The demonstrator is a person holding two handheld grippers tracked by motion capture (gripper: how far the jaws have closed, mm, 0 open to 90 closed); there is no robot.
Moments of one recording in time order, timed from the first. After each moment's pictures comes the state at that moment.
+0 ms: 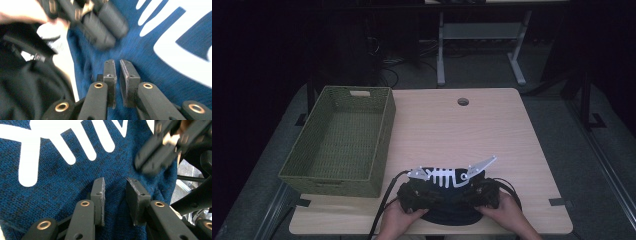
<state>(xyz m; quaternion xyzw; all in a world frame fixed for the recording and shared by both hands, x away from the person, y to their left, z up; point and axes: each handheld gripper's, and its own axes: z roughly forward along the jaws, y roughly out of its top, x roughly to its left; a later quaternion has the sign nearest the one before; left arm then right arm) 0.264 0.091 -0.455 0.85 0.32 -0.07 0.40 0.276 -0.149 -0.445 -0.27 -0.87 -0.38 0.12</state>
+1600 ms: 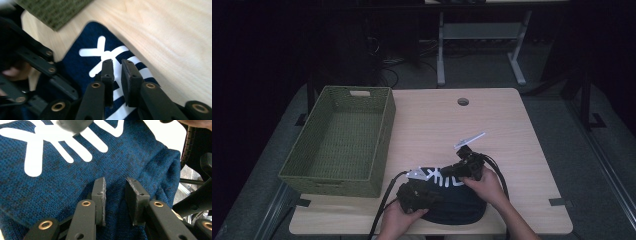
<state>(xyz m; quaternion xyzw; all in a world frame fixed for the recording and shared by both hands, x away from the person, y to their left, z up) 0.265 0.094 -0.460 0.85 0.33 -0.07 0.41 0.345 -0.123 -0.443 -0.35 -0.85 -0.39 0.10</state>
